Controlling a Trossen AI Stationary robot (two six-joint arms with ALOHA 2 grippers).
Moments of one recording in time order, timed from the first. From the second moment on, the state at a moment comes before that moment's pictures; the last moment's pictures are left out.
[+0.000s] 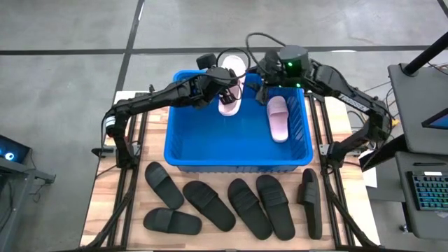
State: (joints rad) left arm 0.25 1.78 1.94 -0.61 -0.82 0.48; right arm -0.43 1.48 1.74 -0.65 -0.06 -0.31
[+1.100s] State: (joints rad) left arm 0.25 1.78 1.94 -0.61 -0.82 0.43; right arm -0.39 1.65 1.82 -0.65 0.22 -0.49
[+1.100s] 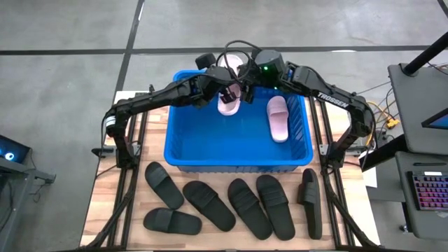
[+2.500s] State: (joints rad) left arm 0.25 1.78 1.94 -0.58 -0.75 0.51; right arm -0.39 1.63 1.82 -0.71 0.29 -0.53
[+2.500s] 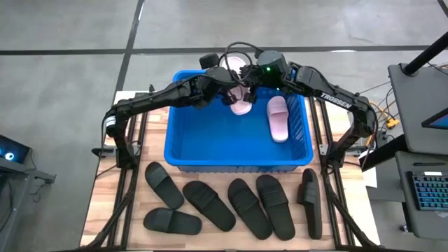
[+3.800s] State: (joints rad) left arm 0.26 1.63 1.94 -0.55 -0.73 0.37; right arm -0.44 1.02 1.07 -0.55 0.30 -0.43
